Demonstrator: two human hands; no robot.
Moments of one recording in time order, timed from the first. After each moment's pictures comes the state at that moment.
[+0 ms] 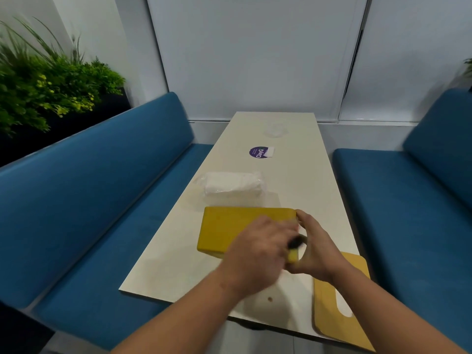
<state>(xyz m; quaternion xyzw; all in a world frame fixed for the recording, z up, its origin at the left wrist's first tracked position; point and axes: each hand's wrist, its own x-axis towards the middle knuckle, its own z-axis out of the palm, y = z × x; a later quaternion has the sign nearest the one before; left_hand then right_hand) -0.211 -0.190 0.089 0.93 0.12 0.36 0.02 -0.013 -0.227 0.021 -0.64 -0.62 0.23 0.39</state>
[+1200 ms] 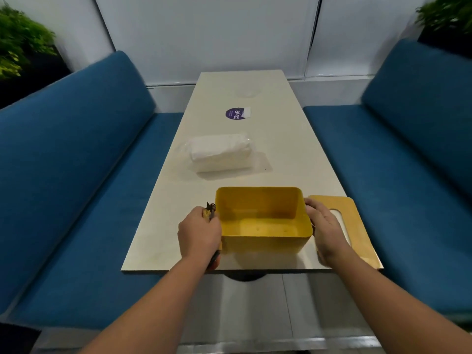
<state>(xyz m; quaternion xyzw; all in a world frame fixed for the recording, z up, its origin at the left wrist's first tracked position) -0.301 -0.150 0.027 0.67 0.63 0.25 0.30 -0.088 -0.272 -0.011 -0.66 -0.28 0.34 0.61</state>
